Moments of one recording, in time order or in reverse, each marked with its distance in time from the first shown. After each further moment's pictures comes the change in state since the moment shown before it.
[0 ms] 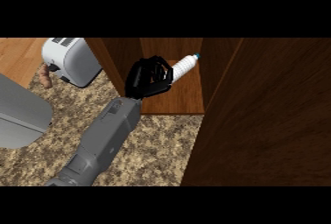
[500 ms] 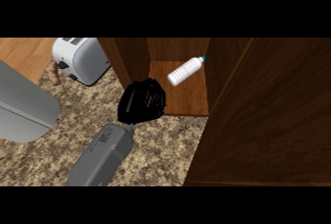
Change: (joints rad) left arm 0.318 0.018 -0.108 -0.387 0.044 -0.038 0.097; right arm -0.012 -0.064 -0.001 -0.001 -0.004 0.012 0.009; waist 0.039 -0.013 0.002
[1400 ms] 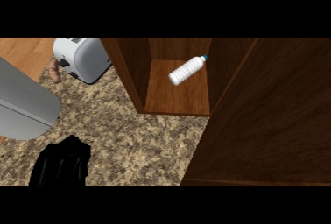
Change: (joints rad) left arm 0.724 0.306 0.015 -0.784 0.107 -0.047 0.086; right arm -0.236 0.049 0.070 0.020 -0.026 0.131 0.228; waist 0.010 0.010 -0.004
